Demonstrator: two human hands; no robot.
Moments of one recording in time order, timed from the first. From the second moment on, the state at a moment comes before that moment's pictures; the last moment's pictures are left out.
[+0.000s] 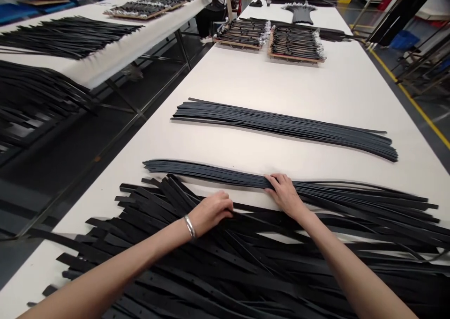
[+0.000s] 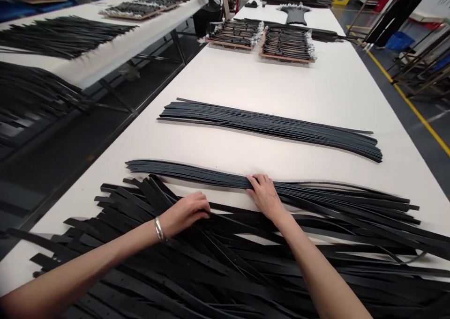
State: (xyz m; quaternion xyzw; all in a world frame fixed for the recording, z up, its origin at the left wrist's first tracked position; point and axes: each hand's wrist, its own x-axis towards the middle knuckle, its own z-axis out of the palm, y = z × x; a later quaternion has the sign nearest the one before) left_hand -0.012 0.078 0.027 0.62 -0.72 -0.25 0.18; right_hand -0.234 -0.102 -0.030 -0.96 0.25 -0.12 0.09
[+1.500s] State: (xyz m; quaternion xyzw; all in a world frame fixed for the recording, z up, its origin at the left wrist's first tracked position) left_hand -0.076 0.155 0.045 0.59 -0.76 -0.26 0.12; right_hand -0.247 -0.109 -0.019 -0.96 0.24 -0.10 0.13
